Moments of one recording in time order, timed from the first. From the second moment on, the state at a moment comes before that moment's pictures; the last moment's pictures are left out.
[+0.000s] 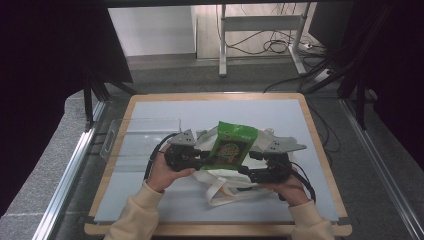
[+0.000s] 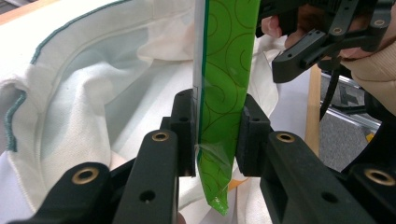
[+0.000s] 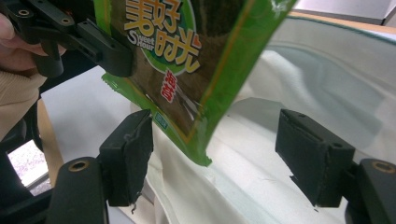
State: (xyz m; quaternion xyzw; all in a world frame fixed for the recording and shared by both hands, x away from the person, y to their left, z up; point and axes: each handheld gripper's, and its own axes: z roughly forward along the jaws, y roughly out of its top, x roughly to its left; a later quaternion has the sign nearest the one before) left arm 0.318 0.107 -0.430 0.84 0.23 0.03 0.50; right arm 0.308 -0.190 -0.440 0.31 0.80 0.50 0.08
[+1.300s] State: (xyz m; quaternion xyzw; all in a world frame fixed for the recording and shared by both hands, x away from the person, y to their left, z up) left arm 0.320 0.102 -0.435 0.84 0.22 0.05 0.50; right arm 0.313 -0.187 -0.438 0.24 0.80 0.54 0.04
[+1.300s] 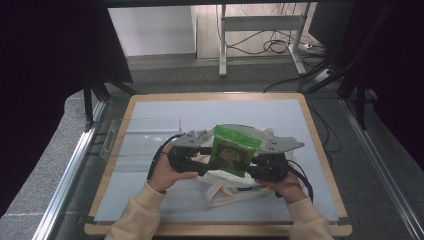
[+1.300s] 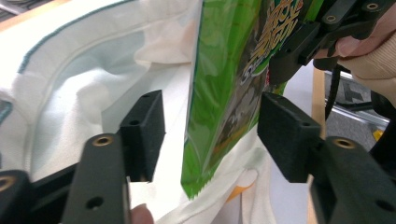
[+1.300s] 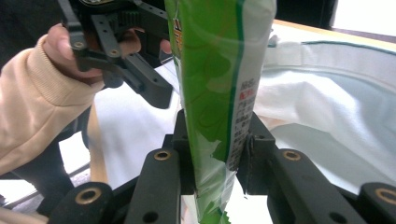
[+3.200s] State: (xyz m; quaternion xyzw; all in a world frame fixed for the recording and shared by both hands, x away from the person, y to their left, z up) left arm 0.339 0.108 -0.385 0.85 0.19 0.12 0.48; right arm 0.332 -0.173 -0.415 0.20 0.91 0.33 0.13
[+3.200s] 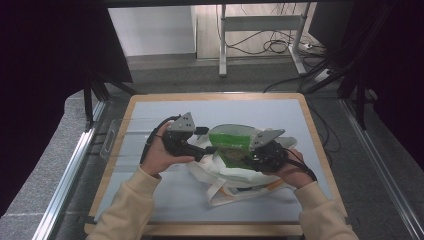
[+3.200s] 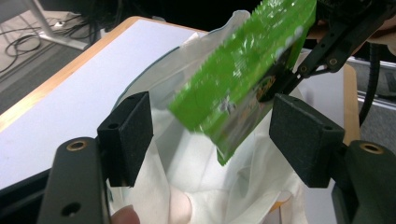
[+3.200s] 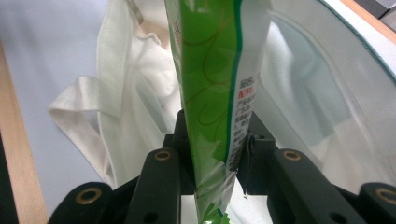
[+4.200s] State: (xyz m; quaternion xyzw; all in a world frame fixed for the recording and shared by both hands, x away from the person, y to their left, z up) left arm 0.352 0.079 -0.387 0.92 0.06 0.07 0.37; right arm 0.328 -0.161 -0.407 0.16 0.92 0.33 0.14
